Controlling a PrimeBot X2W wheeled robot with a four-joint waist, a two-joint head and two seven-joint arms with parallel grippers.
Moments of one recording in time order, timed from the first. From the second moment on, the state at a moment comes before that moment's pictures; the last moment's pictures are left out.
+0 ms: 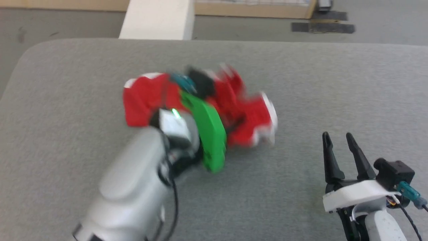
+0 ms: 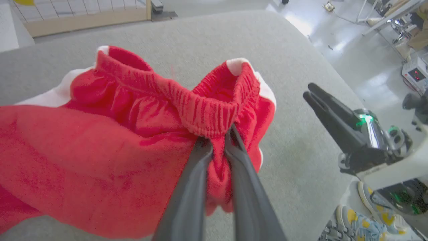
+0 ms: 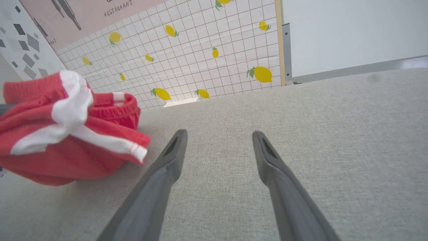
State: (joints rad) left arm -0.66 0.21 -0.62 0.21 -0.82 -0.12 0.58; right arm -0.13 -0.05 0.00 0.25 0.29 0.13 -0.26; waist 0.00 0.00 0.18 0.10
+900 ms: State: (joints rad) left arm -0.31 0.33 -0.31 0.16 -0.62 0.09 -0.21; right arm -0.04 -0.05 -0.03 0.28 0.30 0.13 -0.26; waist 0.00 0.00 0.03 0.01
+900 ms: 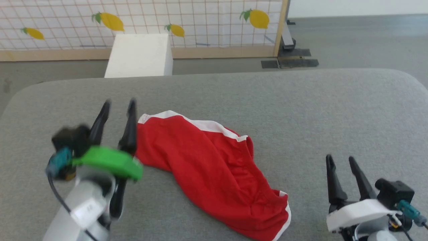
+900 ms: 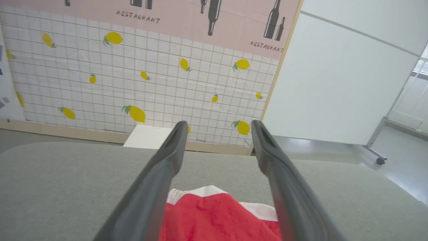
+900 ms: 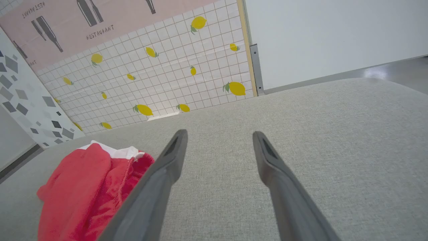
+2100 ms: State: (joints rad) left arm -0.09 0.19 -0.09 0.09 -0.39 0.08 -0.26; right arm -0.47 -0.05 0.14 0.48 0.23 0.13 0.40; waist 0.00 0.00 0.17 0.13
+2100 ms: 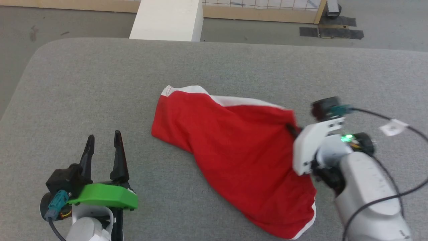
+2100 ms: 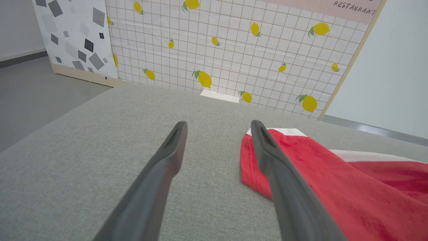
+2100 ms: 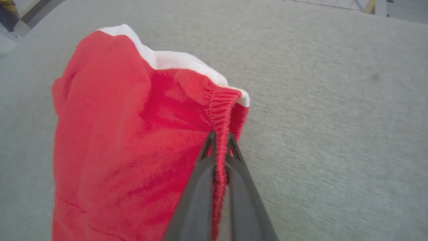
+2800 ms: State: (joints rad) left arm -0.11 0.15 -0.08 0.14 -0.41 0.01 -0.22; right arm -0.35 -0.05 -0.32 0.41 0.23 0.13 0.16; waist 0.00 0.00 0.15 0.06
